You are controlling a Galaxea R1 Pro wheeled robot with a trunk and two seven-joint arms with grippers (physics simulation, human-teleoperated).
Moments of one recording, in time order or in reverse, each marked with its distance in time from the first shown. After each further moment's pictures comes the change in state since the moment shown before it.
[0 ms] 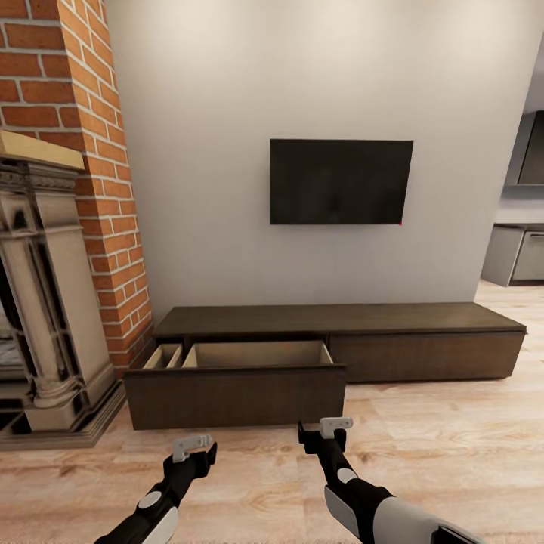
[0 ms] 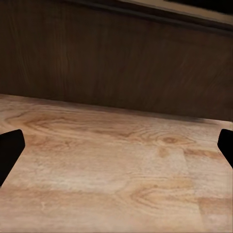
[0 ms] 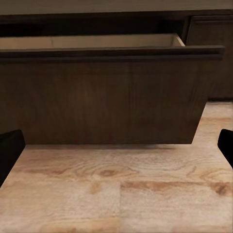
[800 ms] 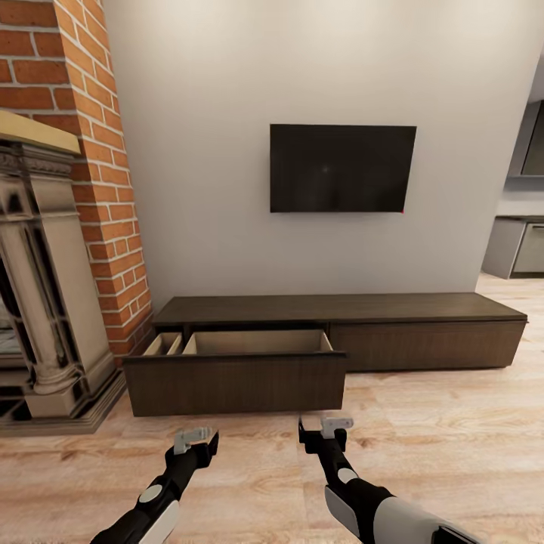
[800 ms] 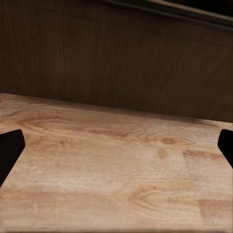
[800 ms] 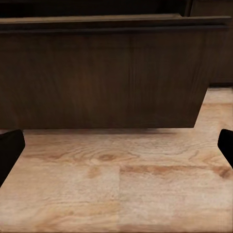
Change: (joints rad) left arm 0.001 0.009 0.002 -0.059 0.000 -0.010 0.009; right arm 0.000 -0.001 -0.001 0.000 0.000 -0.002 0.000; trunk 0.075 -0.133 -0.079
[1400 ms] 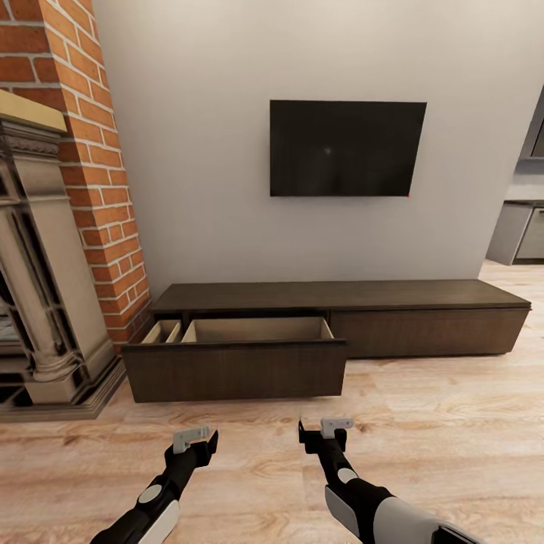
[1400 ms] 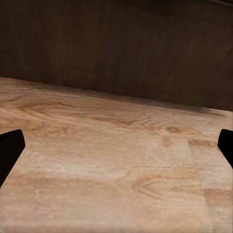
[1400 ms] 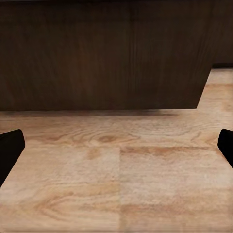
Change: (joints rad) left arm 0.000 0.001 0.001 -0.001 0.000 -0.020 0.000; right arm 0.000 0.000 0.001 0.000 -0.001 0.001 0.000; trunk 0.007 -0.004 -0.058
